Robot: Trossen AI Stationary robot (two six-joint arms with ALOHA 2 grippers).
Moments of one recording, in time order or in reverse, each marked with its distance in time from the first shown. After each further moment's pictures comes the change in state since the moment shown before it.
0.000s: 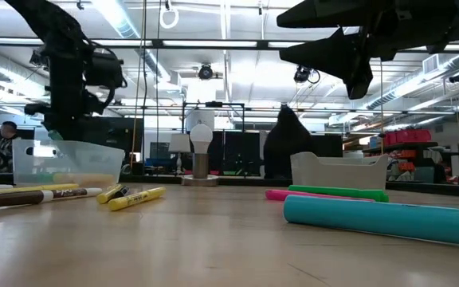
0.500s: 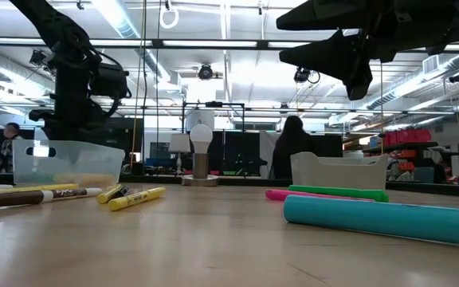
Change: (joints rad) left arm 0.009 0.096 0.000 0.037 -0.021 0.042; right arm 0.000 0.000 0.000 -0.008 0.000 0.000
